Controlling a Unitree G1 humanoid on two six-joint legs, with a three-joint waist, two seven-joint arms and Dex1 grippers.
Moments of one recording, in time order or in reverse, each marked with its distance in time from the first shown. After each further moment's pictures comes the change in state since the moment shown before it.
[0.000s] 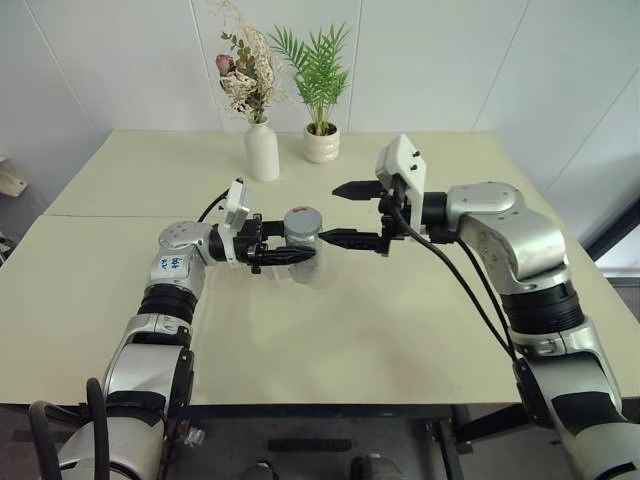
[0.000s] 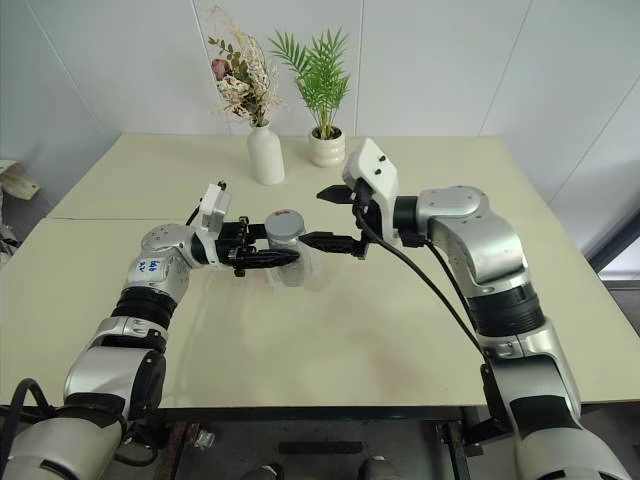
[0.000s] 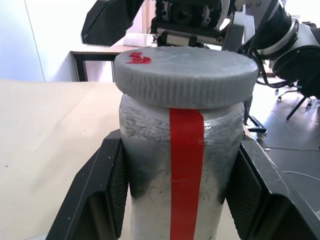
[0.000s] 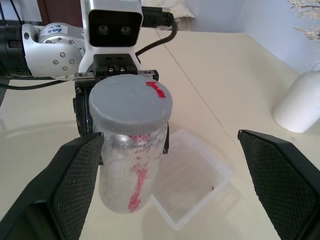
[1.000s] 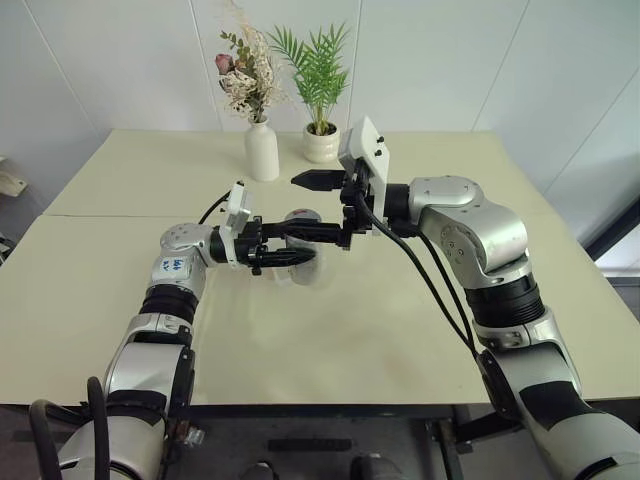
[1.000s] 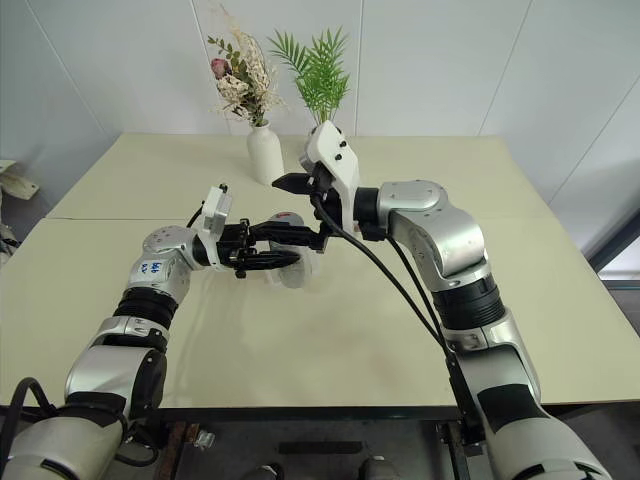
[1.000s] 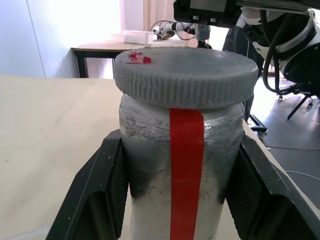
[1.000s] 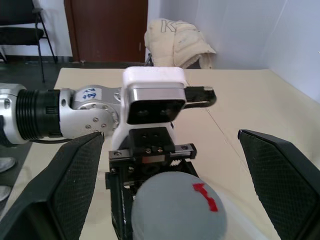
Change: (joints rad) left arm -0.006 -0.007 0.000 0.020 0.010 -0.019 0.000; right arm -0.089 0.188 0.022 0.052 0.025 0.004 -0.043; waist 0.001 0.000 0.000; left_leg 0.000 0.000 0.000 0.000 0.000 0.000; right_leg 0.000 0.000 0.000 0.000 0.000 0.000
